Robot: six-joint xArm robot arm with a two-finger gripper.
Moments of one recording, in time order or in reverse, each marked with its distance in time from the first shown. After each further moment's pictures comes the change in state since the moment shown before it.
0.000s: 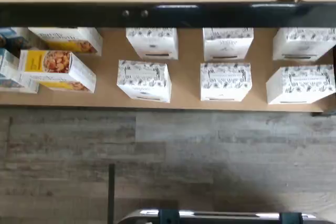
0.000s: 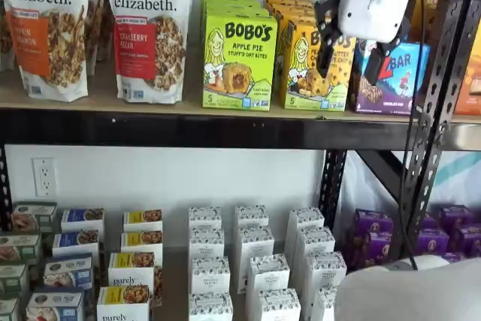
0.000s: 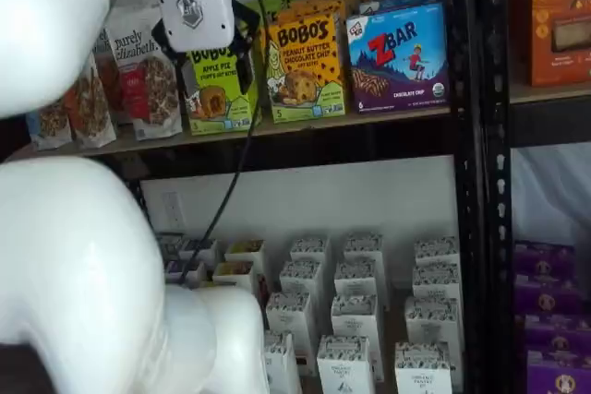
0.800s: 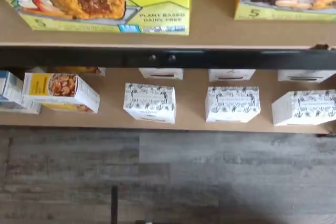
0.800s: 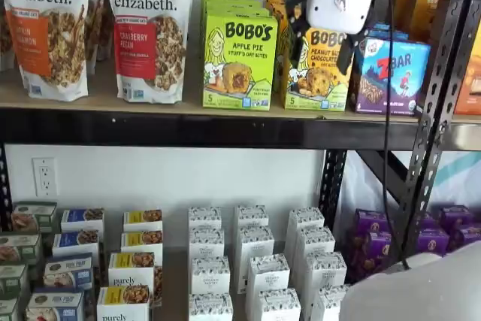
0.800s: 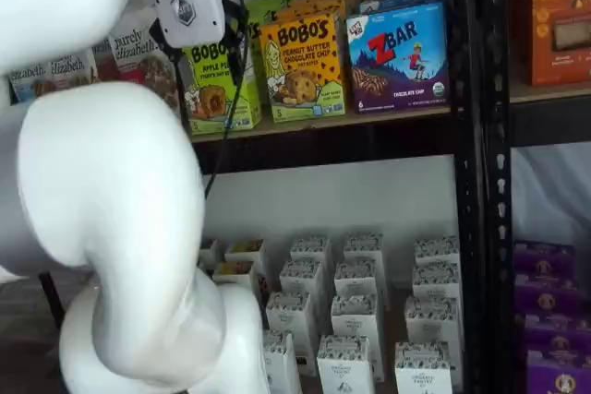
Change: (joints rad) arm 0.155 0.124 -0.040 -0.062 -0.109 0.140
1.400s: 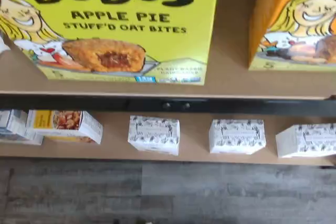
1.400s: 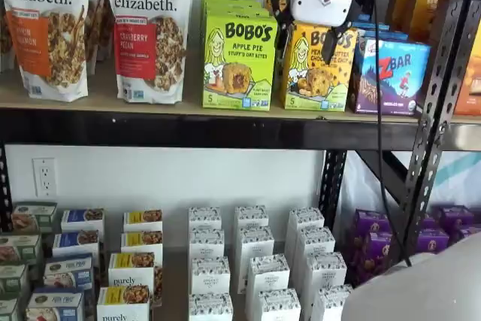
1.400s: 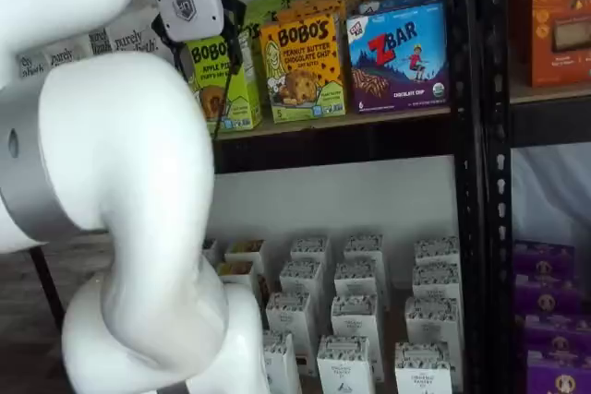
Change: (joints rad) arm 0.046 0.066 -0.020 -0.041 -0.111 0.042
